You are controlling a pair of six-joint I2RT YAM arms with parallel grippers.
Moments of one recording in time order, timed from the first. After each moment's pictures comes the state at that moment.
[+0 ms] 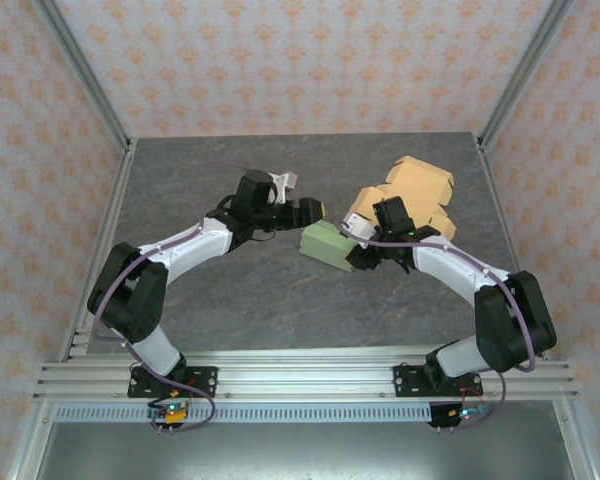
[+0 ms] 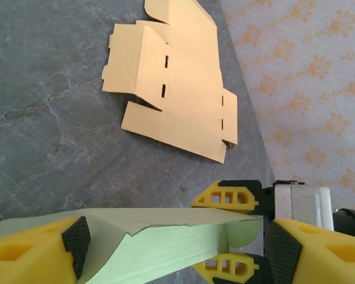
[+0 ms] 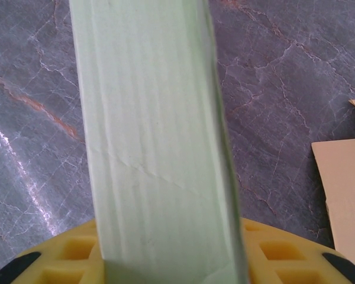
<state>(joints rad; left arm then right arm) -0.48 1.66 1.07 0.02 0.51 -0.73 0.39 1.44 0.85 -0.41 -0.31 -0.54</state>
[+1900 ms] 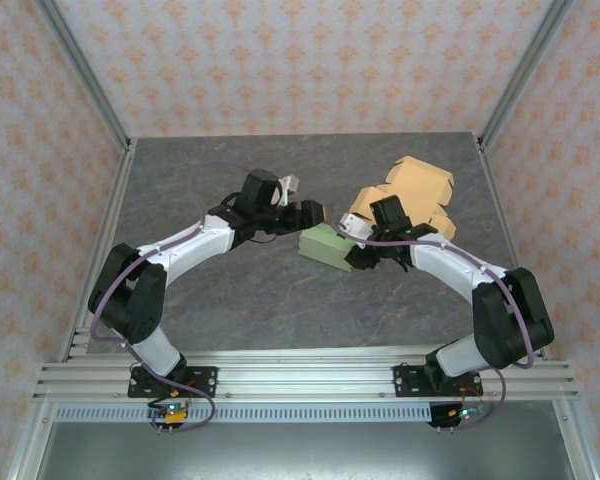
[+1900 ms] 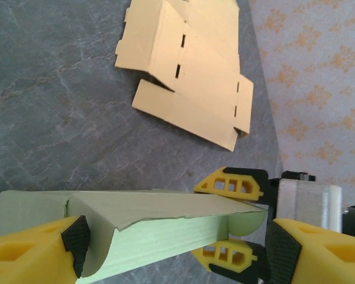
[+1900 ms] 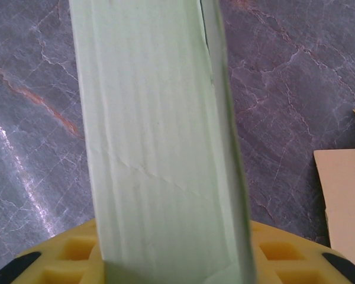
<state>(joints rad) -0.50 1.66 1.12 -0.13 0.47 -0.75 0.41 1.46 0.87 -0.42 -0.29 -0.59</state>
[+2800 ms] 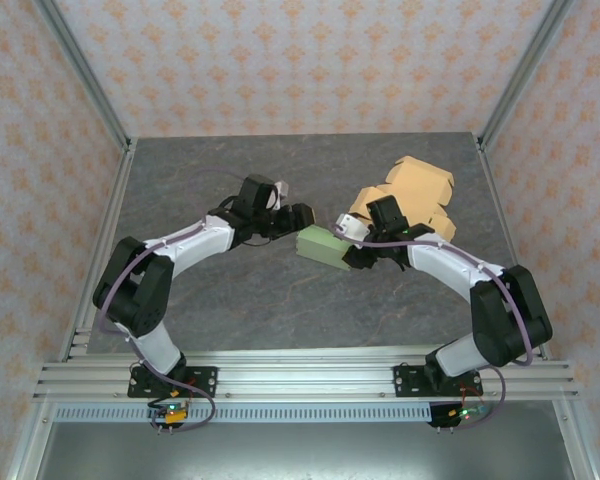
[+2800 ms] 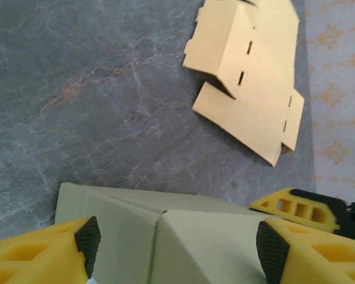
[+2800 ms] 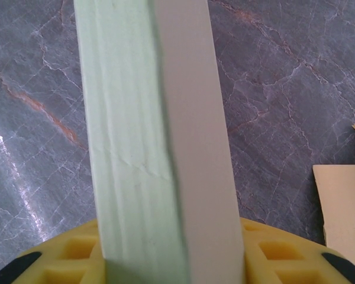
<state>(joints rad) -0.46 1.71 1.08 -0.13 0.41 -0.77 0.43 1.47 0.87 -0.39 -0.28 -0.60</state>
